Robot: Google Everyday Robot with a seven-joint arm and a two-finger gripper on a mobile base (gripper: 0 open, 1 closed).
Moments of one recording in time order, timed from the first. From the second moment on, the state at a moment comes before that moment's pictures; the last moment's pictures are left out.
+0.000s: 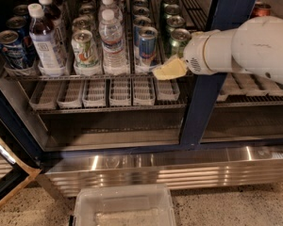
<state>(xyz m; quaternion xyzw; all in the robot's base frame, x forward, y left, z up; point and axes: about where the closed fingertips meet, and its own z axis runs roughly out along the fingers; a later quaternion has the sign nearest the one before) 0.614 -0.097 0.920 -0.37 0.78 0.06 0.50</state>
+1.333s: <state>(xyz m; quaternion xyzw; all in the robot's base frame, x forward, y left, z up) 0.614 -0.097 0.920 -0.38 0.78 0.06 0.50</state>
